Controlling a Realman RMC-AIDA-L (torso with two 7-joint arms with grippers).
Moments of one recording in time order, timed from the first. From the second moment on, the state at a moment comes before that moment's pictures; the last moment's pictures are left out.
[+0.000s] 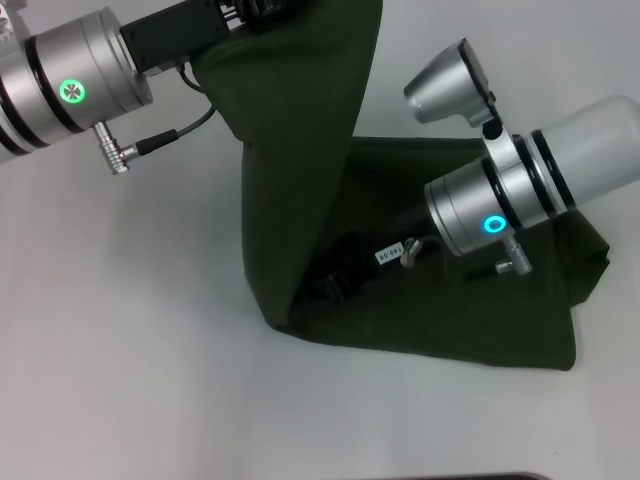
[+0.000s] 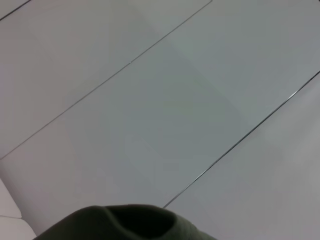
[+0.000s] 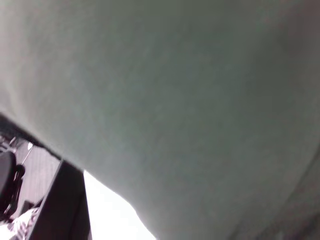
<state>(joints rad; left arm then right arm) -0.75 -2.17 0.52 0.46 1.77 1.66 -1.92 0.87 2.11 -1.16 -0.29 -1.96 -1.37 1.84</state>
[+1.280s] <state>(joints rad) -0.73 -2.17 0.52 0.49 1.76 1.66 -1.91 0.72 2.10 -1.12 -0.45 -1.89 -1.28 1.90</state>
